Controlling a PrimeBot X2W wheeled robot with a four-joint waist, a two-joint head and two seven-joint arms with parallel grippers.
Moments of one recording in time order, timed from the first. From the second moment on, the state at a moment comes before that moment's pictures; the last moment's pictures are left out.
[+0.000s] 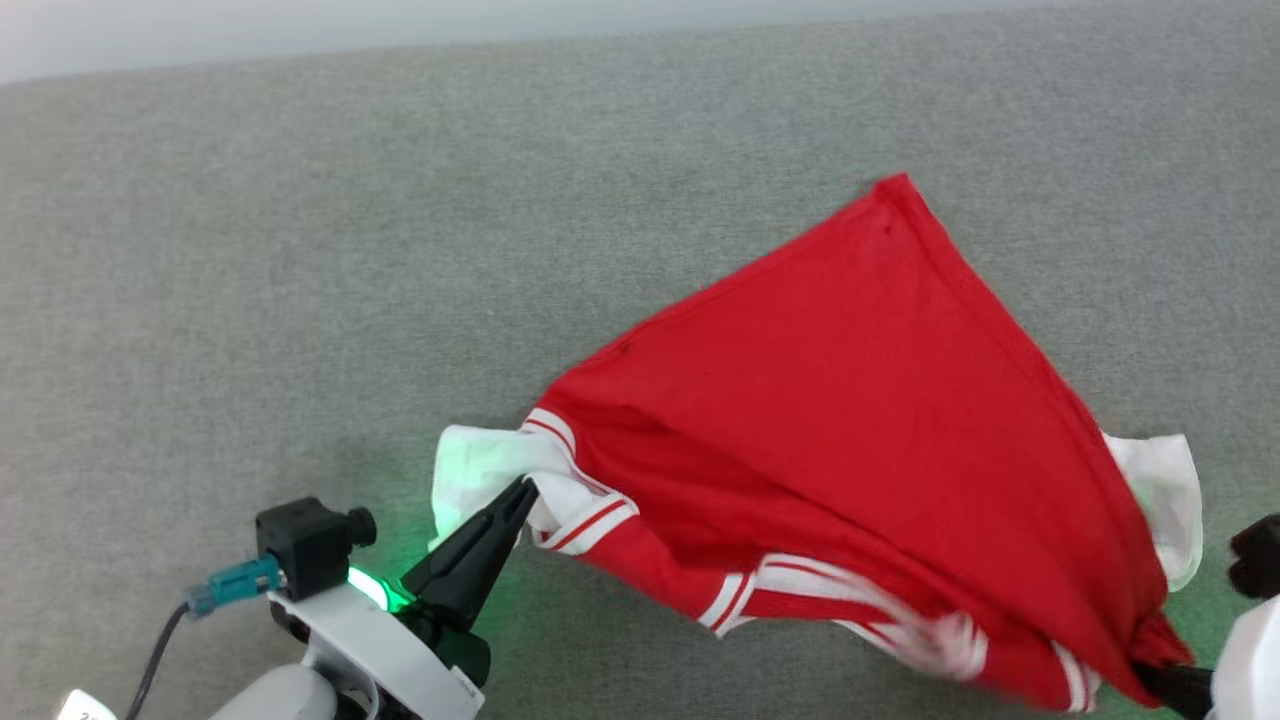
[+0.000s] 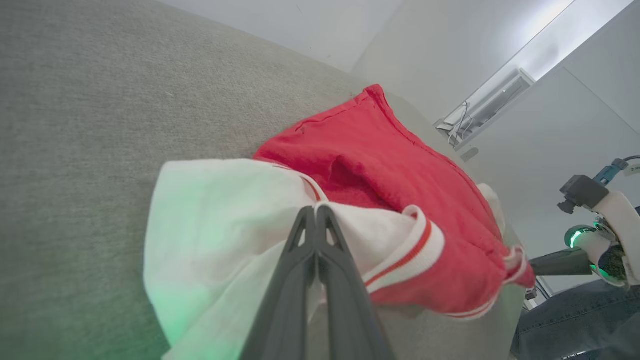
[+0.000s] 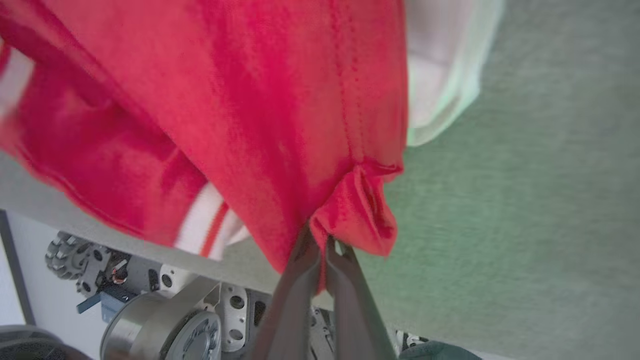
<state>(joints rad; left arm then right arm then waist) -0.33 0.62 -0.73 0.08 -1.05 -0.13 -0.26 0.06 -0.55 0.00 -0.23 0.76 0.13 1.03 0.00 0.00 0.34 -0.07</state>
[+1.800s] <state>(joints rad) -0.49 0.55 -0.84 0.13 -1.13 -0.13 -0.26 -0.89 -0.64 0.44 0.42 0.66 0.13 0.62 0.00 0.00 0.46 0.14</state>
